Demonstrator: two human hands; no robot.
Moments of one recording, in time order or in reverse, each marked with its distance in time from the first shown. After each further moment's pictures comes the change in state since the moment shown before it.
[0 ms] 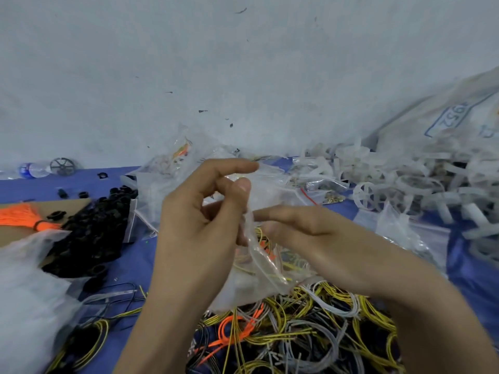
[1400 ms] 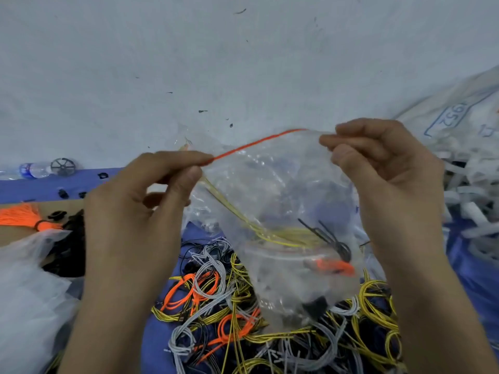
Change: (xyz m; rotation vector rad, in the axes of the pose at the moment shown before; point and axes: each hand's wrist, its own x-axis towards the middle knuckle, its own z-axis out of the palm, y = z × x) left_hand 0.028 -0.015 -0.041 0.373 0.152 0.003; right_hand 0.022 0.020 -0.022 0.557 0.827 -0.139
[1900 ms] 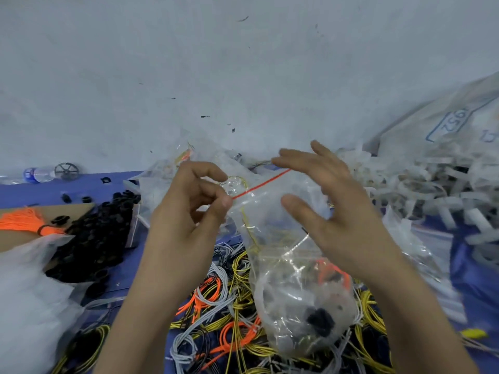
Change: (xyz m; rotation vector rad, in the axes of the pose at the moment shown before) left_hand -0.020 0.001 0.016 -0.138 -0.215 0.031; right_hand -0.009 0.009 0.011 -0.483 -0.440 -0.111
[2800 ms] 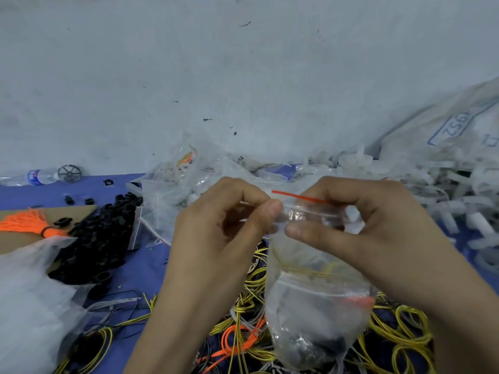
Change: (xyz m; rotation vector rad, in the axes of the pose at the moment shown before) left_hand -0.011 0.037 0.019 -0.174 -0.049 0.054; right_hand -0.010 -0.033 -0.029 0.104 -0.138 -0.002
